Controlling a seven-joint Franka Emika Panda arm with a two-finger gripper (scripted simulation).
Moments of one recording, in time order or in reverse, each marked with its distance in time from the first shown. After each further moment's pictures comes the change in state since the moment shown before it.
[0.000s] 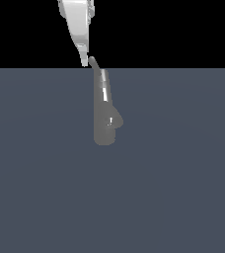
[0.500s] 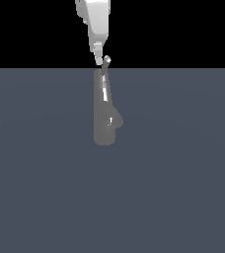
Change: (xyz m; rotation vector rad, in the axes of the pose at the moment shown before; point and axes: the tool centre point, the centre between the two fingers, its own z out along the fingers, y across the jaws) arm 0.041 0.000 -0.001 0.003 -0.003 -0.026
